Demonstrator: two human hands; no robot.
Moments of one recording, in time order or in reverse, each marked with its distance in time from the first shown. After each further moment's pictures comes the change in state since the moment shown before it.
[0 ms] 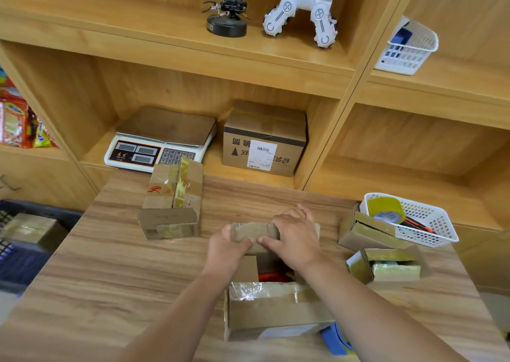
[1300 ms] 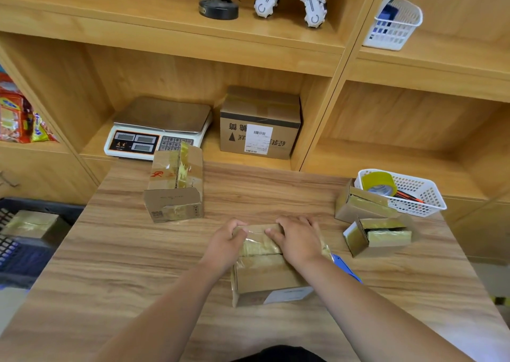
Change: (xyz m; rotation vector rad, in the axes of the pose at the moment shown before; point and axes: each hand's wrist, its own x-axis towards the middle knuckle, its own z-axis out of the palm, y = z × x) left_hand -0.033 -0.017 -0.025 0.406 -0.154 0.038; right_hand -0.059 -0.018 0.026 0.015 -0.082 0.266
